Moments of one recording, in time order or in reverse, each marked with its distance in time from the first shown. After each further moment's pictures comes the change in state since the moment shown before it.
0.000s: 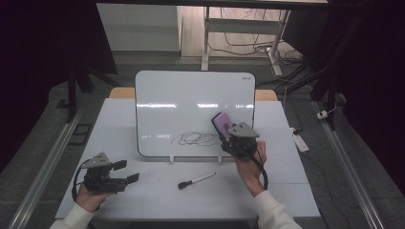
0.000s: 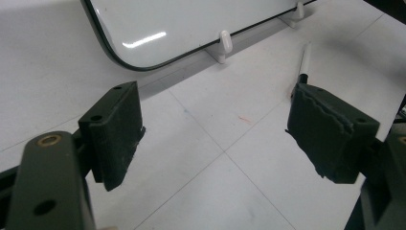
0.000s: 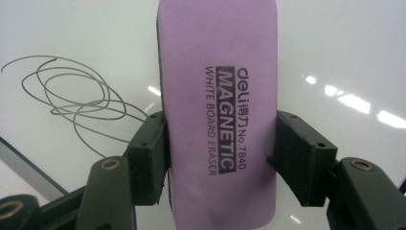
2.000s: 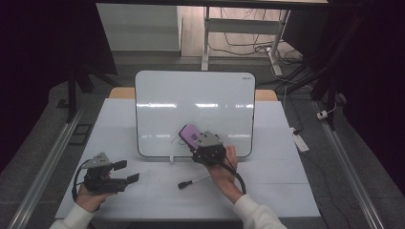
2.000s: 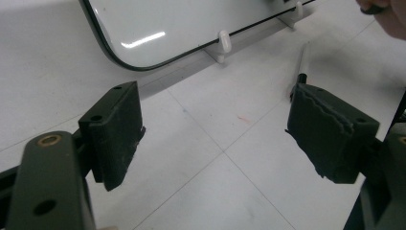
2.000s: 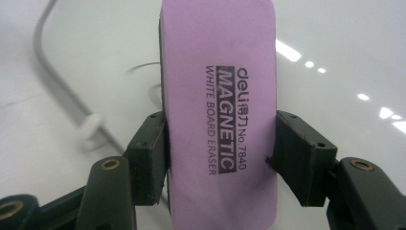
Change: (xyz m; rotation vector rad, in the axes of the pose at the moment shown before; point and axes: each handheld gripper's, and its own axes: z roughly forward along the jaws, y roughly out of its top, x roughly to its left) left arm 0.000 0.000 0.000 -0.003 -0.005 0.001; right arm 0.075 0.013 0.027 0.015 0.155 -0.102
